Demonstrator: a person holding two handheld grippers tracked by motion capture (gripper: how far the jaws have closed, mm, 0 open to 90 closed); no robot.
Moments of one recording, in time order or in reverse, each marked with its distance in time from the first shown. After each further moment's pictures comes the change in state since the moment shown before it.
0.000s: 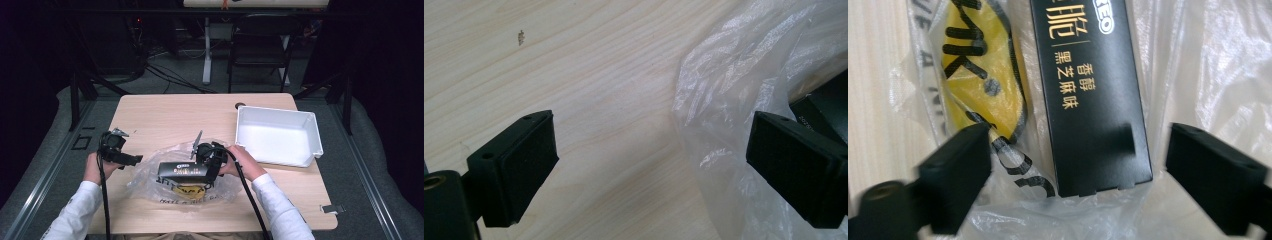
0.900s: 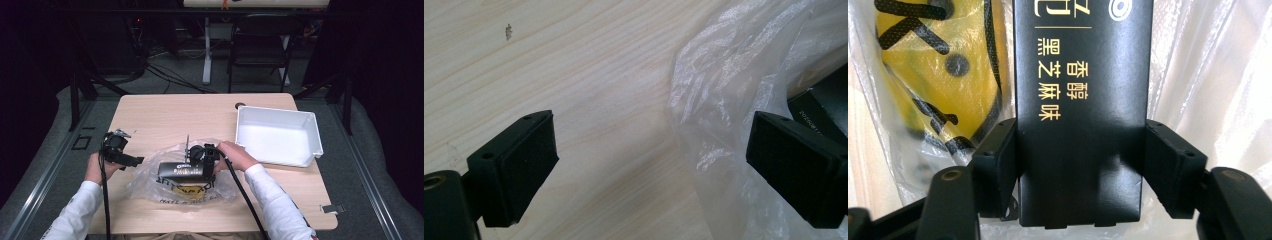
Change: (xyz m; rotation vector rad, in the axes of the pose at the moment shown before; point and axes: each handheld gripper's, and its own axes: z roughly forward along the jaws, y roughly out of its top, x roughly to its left) left arm -0.002 0.000 0.005 0.026 -0.016 0.013; right arm -0.013 0.018 0.032 0.163 0.024 -0.145
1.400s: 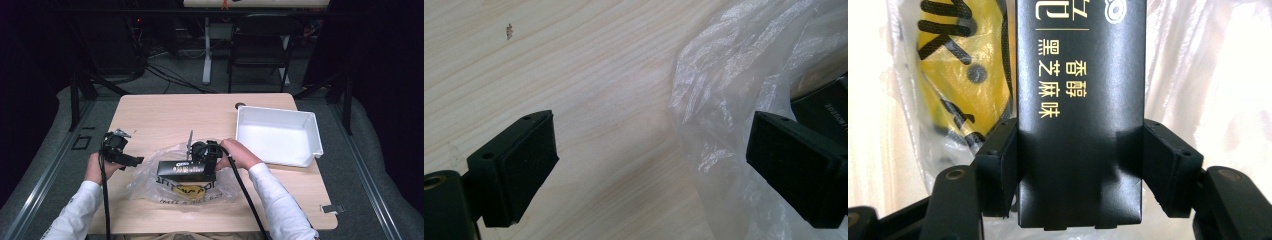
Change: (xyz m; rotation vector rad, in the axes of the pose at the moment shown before) left arm 0.000 0.000 0.000 0.001 0.003 0.001; right arm 0.000 -0.006 -0.020 -0.060 0.010 0.010
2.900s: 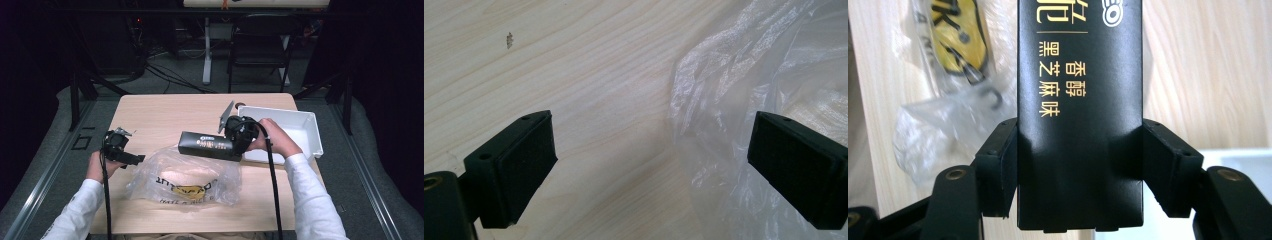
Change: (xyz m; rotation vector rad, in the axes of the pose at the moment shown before) left arm 0.000 0.005 0.001 -0.016 -0.002 -0.008; right arm -0.010 -0.070 -0.109 -0.119 -0.112 0.133
